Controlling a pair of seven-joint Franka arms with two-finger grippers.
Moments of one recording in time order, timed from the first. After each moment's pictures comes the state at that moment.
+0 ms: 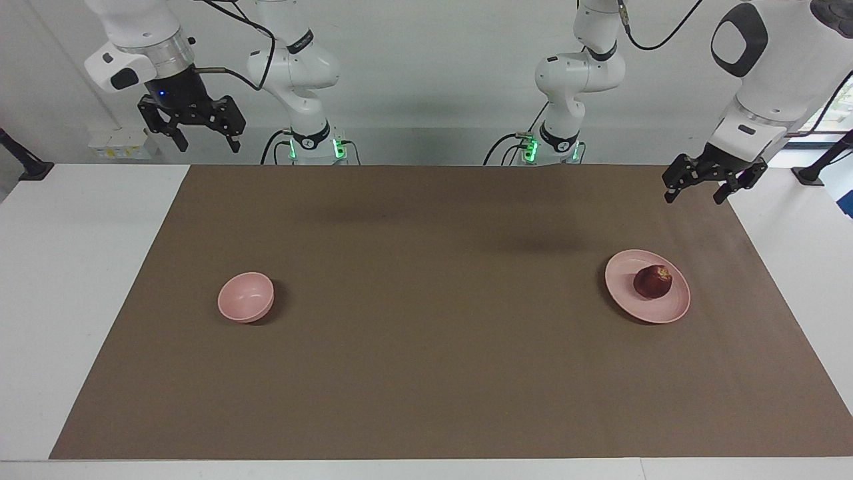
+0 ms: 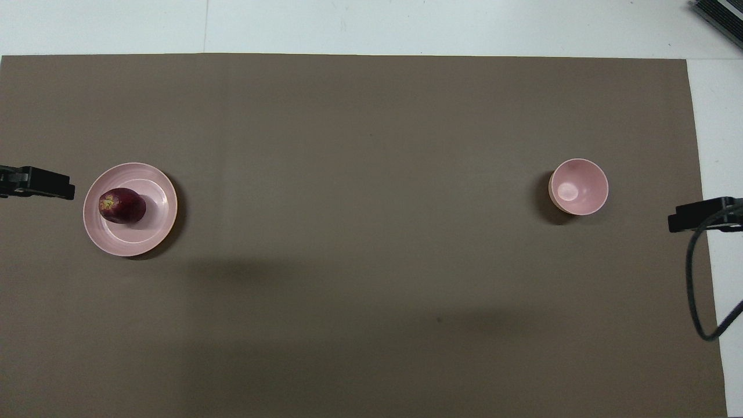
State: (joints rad) left arm 0.06 -0.01 -0.02 -1.71 0.00 1.73 0.12; right arm 0.02 -0.11 -0.05 -1.61 -0.01 1.47 0.00
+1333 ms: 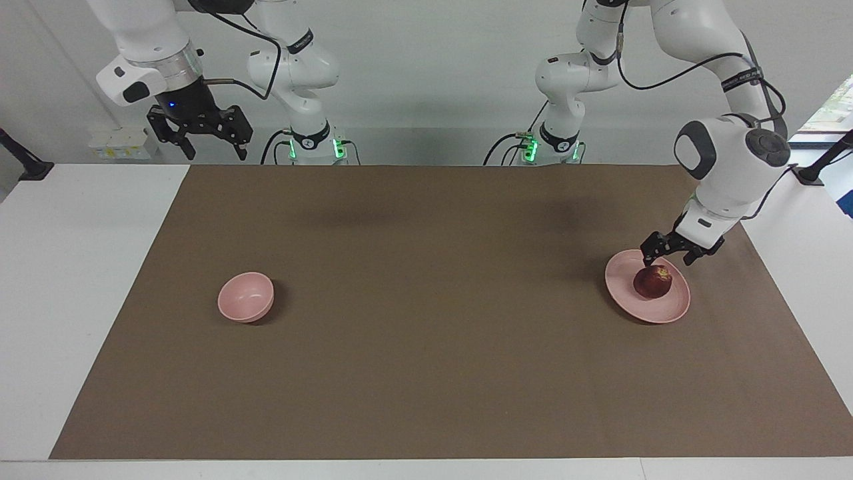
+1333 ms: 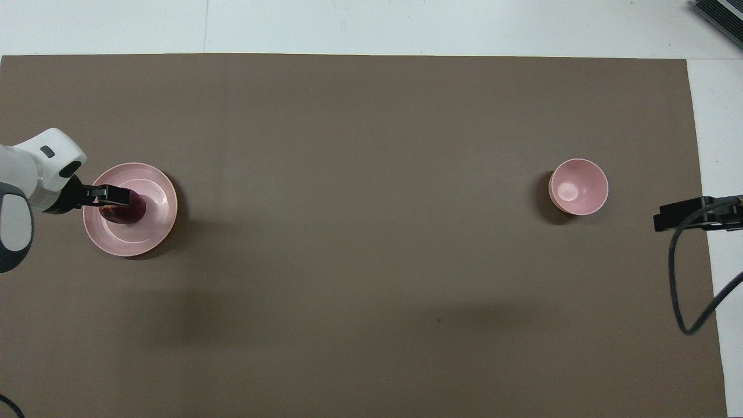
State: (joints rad) left arm 0.10 0.16 -0.02 -2.01 0.00 2.19 0.12; right arm 0.03 -0.11 -0.05 -1.64 -0.01 1.50 0.00
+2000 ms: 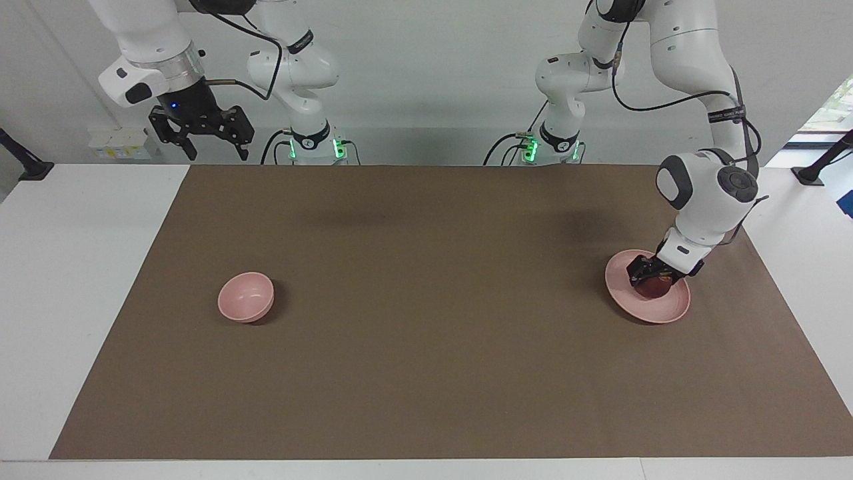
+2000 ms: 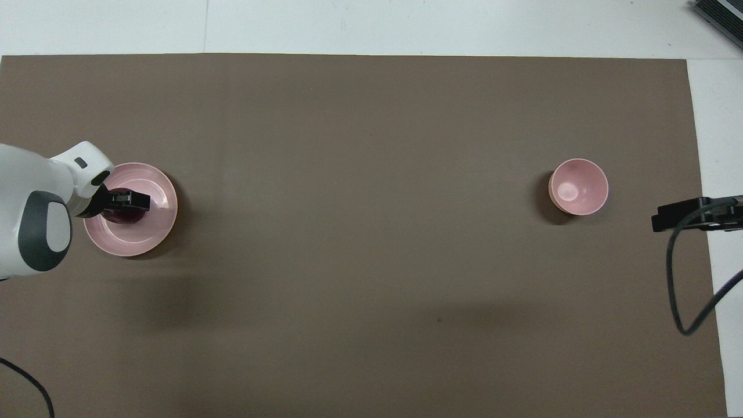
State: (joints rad) left arm 0.10 0.24 -0.02 -2.06 0.00 2.32 0.11; right arm 0.03 -0.11 -0.05 -1.64 -0.01 1.50 0.00
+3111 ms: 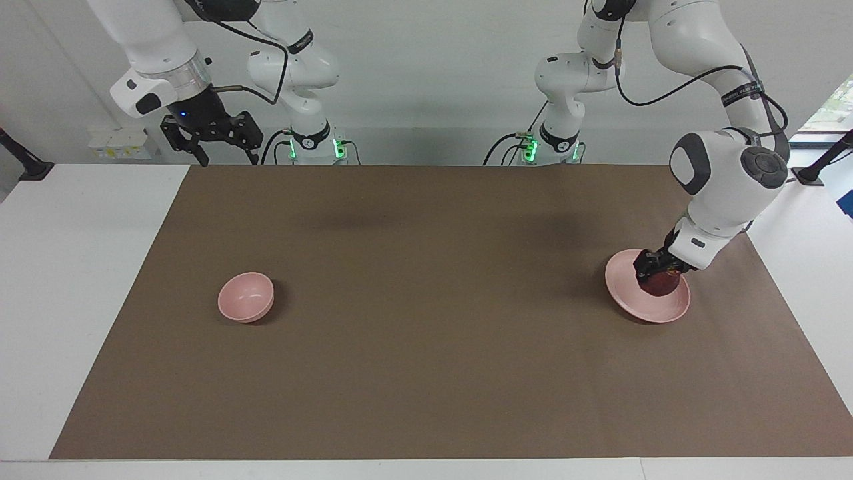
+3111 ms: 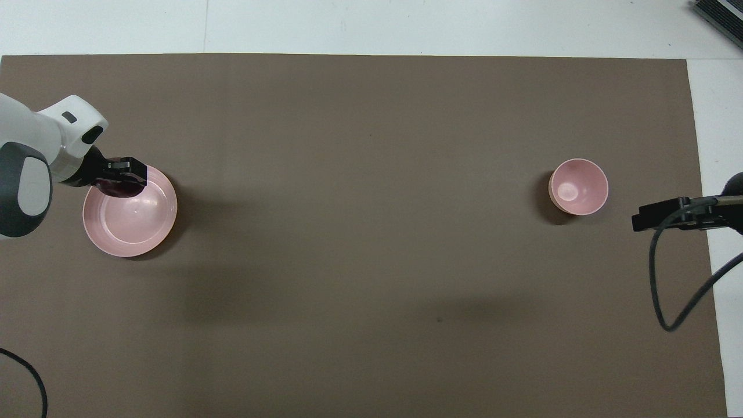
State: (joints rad) left arm 0.03 0.23 -0.04 -1.80 0.00 2.03 -0.03; right arm 0.03 -0.10 -0.05 -1.69 0.07 1.55 -0.04
